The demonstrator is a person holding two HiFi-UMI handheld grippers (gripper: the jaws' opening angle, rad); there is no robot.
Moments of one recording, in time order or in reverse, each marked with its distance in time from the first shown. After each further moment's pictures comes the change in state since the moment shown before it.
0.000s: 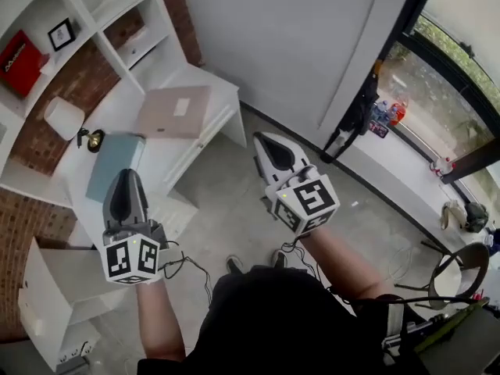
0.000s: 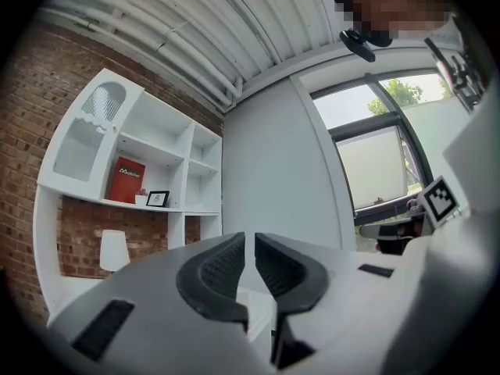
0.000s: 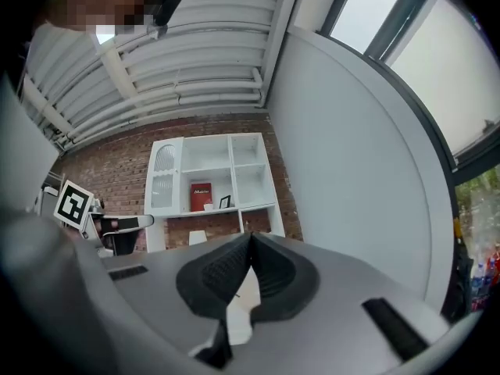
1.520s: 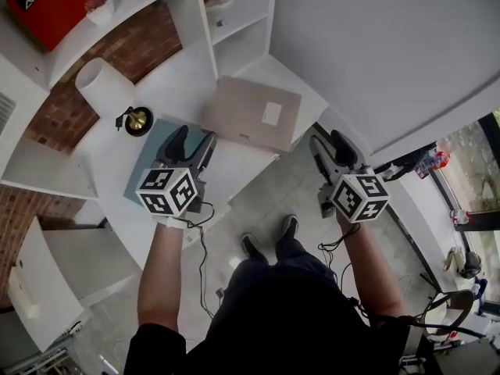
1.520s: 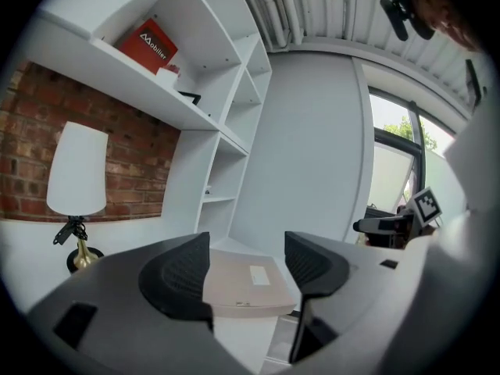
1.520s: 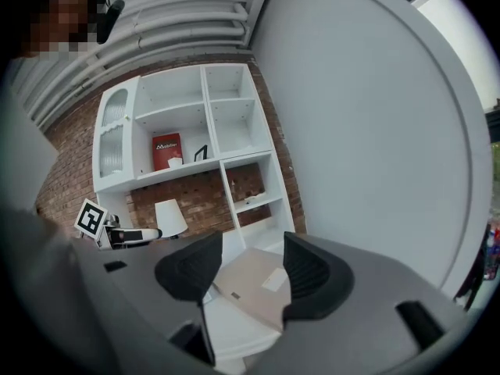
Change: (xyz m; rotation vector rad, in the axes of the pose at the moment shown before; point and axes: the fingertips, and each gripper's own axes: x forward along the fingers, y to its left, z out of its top) left arm 0.206 0.238 -0.165 -0.291 0.320 -0.245; right arm 0.262 0.016 -0.108 0.114 0.289 -0.130
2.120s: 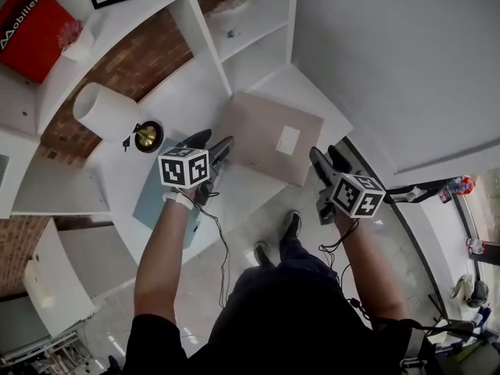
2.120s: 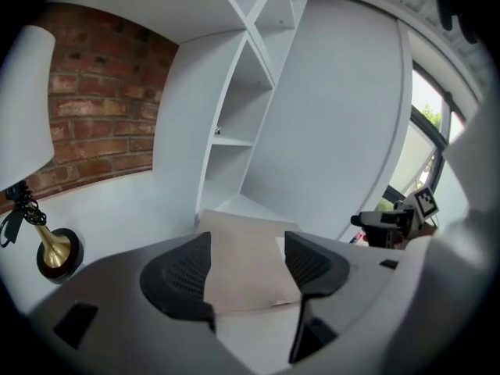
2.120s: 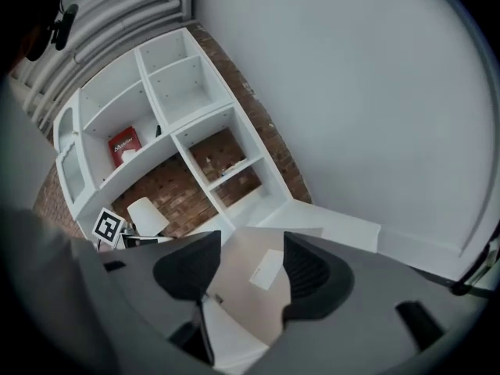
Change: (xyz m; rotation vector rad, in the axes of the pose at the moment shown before) left arm 0.153 0.076 -0.062 -0.065 0.375 0.002; right arm 0.142 -0.078 -0.070 0.283 0.209 0.052
